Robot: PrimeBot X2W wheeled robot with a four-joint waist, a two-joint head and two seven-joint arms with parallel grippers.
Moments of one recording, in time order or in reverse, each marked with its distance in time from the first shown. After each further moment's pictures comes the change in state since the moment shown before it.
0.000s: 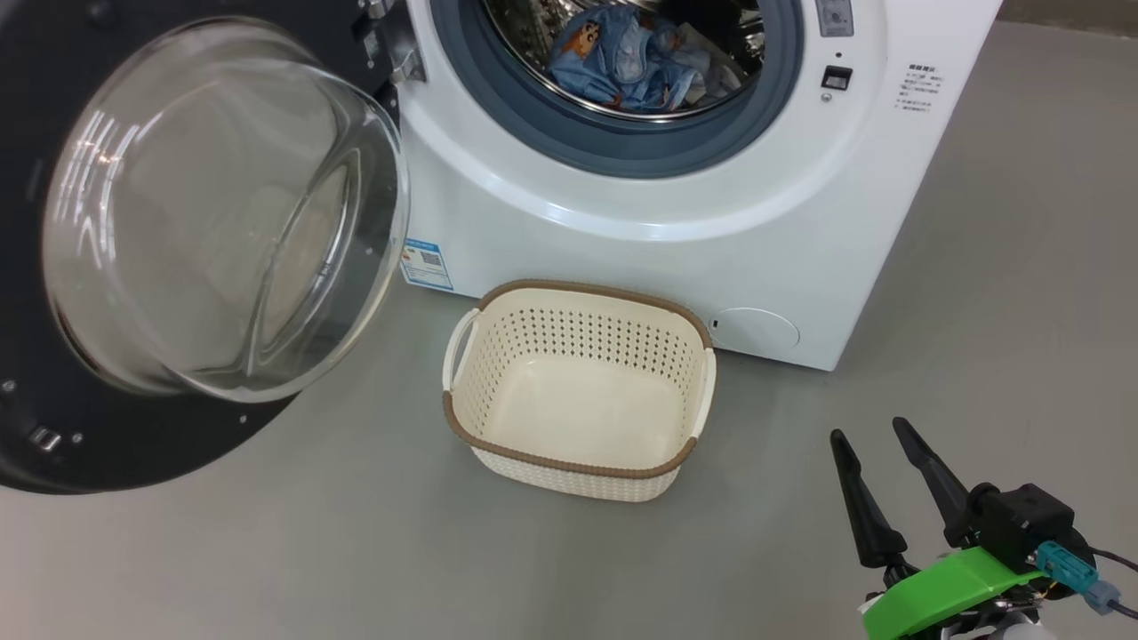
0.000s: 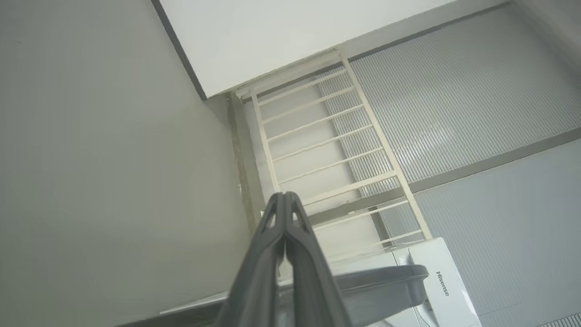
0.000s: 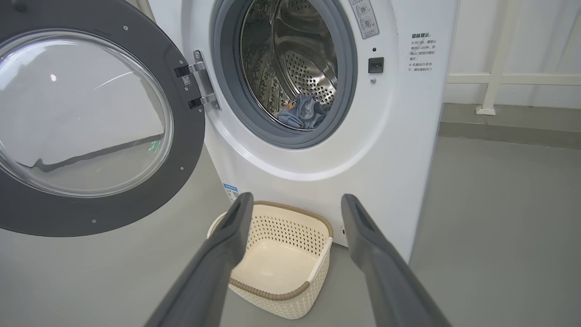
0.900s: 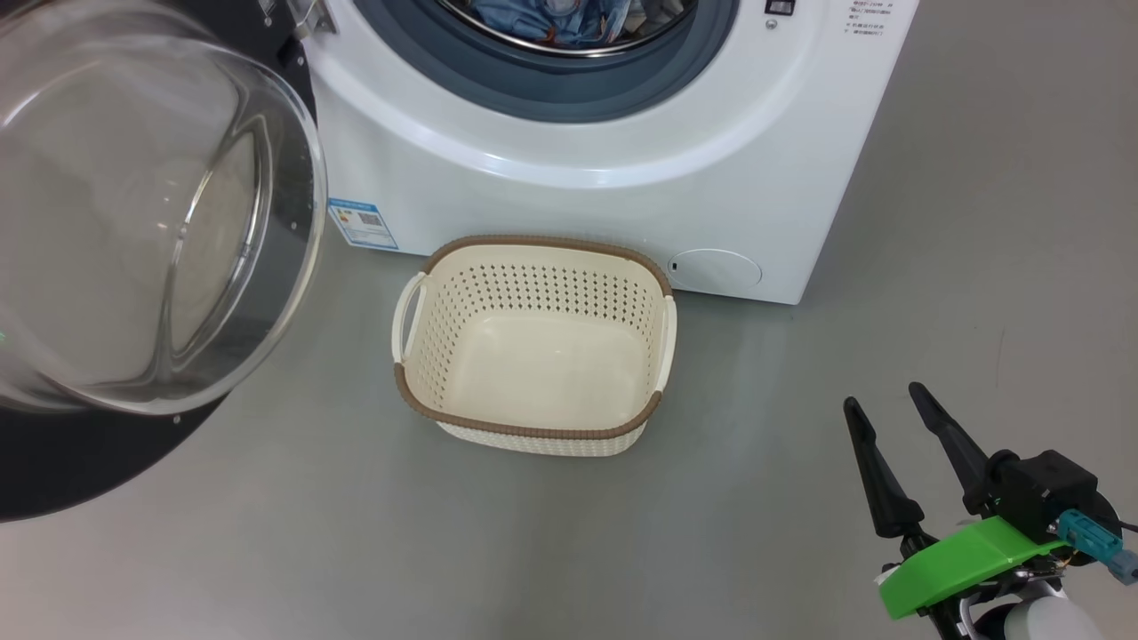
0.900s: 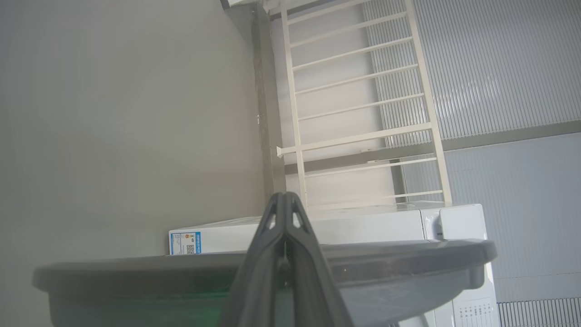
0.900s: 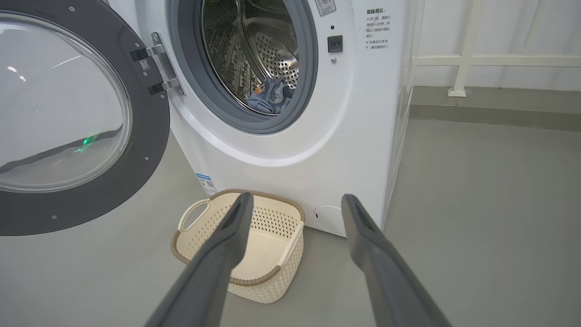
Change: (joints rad) left arm -0.066 0.085 0.026 0.162 -0.112 0.054 0.221; right arm -0.022 -0.031 -0.012 -0.081 -0.002 0.000 0.066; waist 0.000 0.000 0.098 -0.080
